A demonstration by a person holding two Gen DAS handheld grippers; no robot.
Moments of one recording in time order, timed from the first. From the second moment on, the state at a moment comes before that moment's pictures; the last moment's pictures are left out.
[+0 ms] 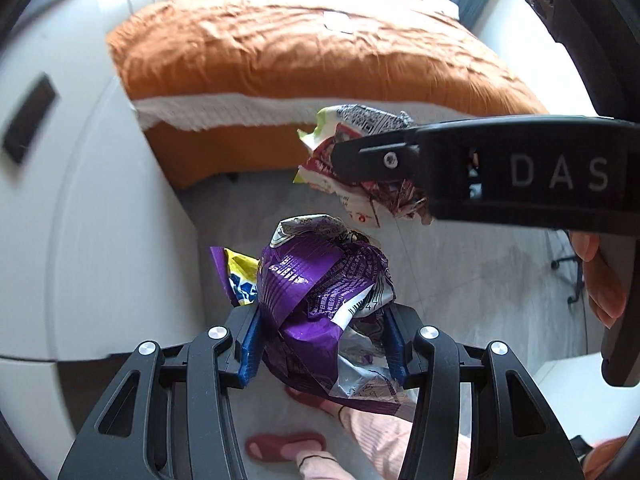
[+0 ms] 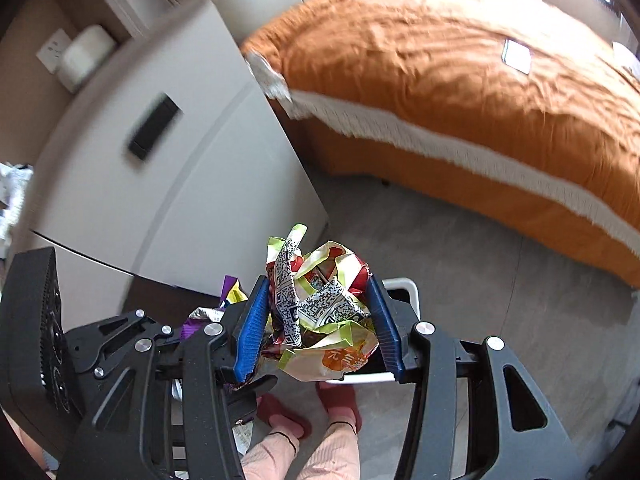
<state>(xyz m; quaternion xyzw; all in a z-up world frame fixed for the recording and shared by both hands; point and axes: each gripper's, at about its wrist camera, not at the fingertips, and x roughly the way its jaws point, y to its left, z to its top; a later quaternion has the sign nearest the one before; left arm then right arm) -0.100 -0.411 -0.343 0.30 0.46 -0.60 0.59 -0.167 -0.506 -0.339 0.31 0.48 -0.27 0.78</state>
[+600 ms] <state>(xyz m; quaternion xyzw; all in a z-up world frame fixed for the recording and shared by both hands) -0.125 -0.443 -0.563 0.29 0.51 -0.58 0.56 -0.185 -0.546 -0.570 0.36 0.54 -0.23 0.73</state>
